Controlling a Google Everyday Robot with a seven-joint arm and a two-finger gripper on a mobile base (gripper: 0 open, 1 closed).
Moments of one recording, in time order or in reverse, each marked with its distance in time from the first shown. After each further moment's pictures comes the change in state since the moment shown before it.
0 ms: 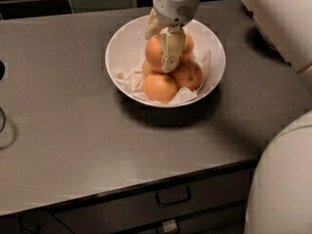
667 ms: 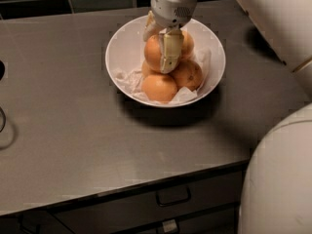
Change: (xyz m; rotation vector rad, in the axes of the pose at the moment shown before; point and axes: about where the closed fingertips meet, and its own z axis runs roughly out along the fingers) arm -0.001 0.000 0.006 -0.021 -0.002 -0.012
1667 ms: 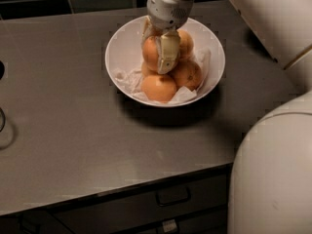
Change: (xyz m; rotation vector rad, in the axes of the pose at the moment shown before) arm -0.005 0.000 0.008 -0.041 -0.016 -0.030
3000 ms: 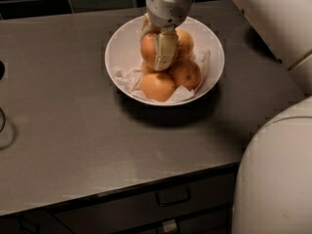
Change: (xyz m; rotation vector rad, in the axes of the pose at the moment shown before) arm -0.006 -0.009 -0.007 0.061 -0.013 -0.005
